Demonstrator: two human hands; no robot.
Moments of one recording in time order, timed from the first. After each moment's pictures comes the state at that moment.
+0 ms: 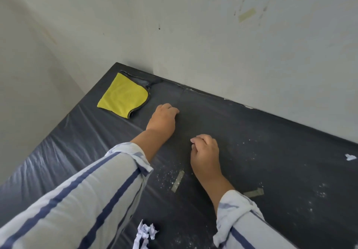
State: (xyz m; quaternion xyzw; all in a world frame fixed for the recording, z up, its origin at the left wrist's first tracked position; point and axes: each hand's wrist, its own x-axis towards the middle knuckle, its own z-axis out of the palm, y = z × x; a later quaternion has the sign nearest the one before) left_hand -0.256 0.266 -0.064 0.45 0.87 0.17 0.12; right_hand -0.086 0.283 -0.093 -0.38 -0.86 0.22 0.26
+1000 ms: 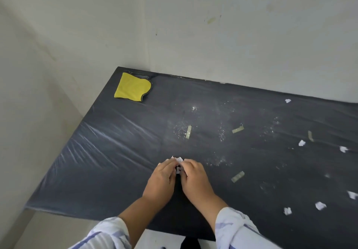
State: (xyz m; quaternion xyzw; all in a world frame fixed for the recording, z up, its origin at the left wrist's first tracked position) left_hand -0.123 -0.026 -0.060 0.52 0.76 0.32 0.23; right_hand -0.012 0.043 -0.067 -0.41 -0.86 0.27 0.15
